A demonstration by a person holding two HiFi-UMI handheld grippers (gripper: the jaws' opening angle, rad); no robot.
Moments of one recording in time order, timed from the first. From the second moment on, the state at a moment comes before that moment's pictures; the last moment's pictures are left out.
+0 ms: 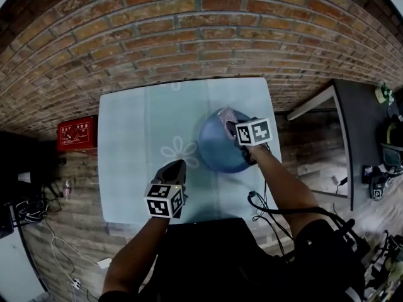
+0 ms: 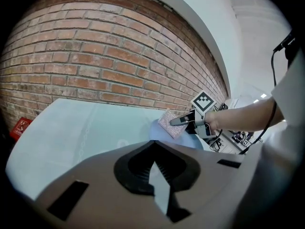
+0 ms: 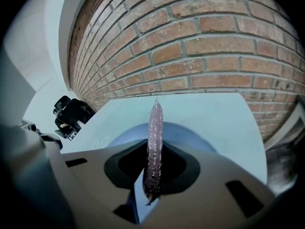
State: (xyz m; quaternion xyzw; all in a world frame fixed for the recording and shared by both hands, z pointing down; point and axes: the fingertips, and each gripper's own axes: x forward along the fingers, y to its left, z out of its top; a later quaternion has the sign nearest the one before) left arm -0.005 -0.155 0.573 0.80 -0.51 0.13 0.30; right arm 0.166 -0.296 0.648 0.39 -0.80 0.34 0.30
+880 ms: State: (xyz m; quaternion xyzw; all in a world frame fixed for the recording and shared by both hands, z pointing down) left arm 0.003 -0.159 0.567 0.82 -0.47 0.13 0.29; right arm 0.221 -0.279 0.645 0.45 -0.76 0.28 0.37
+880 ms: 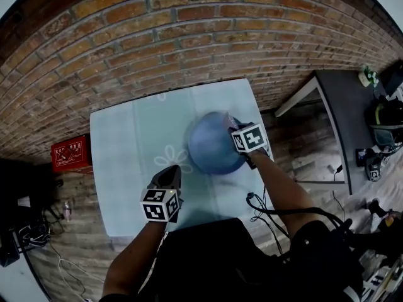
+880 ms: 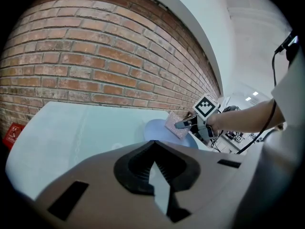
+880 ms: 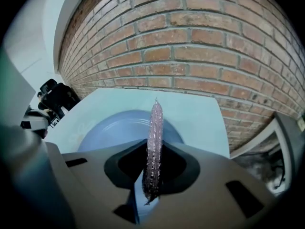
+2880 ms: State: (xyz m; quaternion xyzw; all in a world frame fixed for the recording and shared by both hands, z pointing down) left arm -0.029 -0.146 0.563 0.82 -0.47 0.13 0.28; right arm 0.074 -0.237 0.660 0.37 -0.78 0.41 0.29
